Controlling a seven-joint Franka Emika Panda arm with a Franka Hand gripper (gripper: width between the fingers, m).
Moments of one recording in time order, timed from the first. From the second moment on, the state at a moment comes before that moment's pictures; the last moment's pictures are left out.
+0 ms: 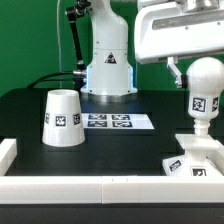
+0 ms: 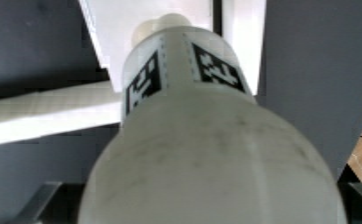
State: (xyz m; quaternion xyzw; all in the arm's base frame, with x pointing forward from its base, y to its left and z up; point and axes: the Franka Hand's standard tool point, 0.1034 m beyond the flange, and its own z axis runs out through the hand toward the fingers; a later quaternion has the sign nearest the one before) arm 0.598 0.098 0.147 -0.97 0.05 -0.22 0.06
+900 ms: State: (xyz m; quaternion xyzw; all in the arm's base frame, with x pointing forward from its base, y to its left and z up) arm 0.592 0.094 0.125 -0.98 0.04 -0.20 0.05
